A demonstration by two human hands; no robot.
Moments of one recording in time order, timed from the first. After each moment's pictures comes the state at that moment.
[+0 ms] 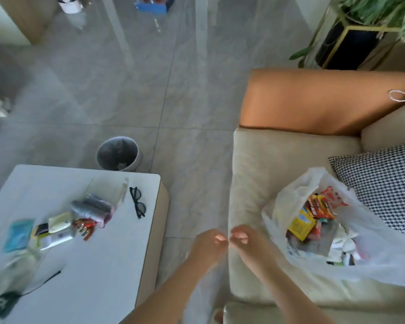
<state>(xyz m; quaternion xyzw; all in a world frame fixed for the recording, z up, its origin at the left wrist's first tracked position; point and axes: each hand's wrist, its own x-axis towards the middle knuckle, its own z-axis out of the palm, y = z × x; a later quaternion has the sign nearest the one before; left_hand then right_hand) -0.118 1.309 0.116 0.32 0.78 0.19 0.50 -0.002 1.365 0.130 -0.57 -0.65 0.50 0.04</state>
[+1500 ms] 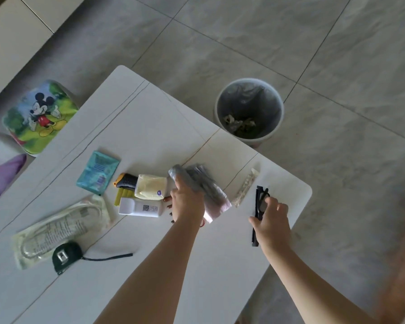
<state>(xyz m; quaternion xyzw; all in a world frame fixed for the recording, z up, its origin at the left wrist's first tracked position) -0.543 1.216 -0.109 -0.13 0.89 0.27 0.34 -0.415 1.342 -0.138 -0.47 -0.82 0.28 -0.17</state>
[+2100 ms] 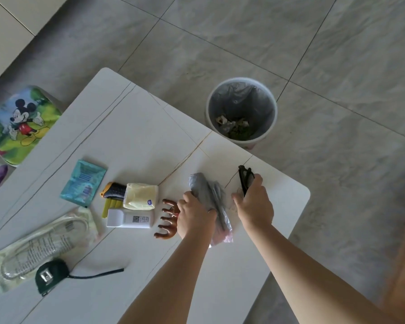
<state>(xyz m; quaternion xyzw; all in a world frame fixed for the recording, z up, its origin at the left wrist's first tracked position) -0.524 1.236 -0.122 -0.06 0.91 0.15 0.38 -0.478 1.348 -0.146 -0.47 -0.81 0.32 -0.14</state>
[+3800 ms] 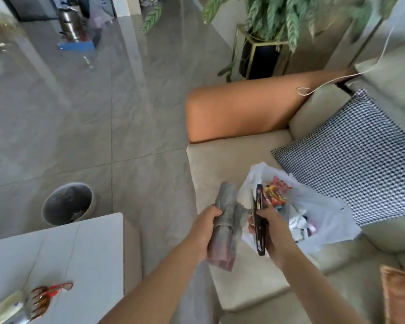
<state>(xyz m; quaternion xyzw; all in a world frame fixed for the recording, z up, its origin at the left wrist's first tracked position) -0.083 1.385 0.197 0.10 0.58 0.36 0.72 0.070 1.408 0.193 -0.55 -0.24 0.68 0.42</state>
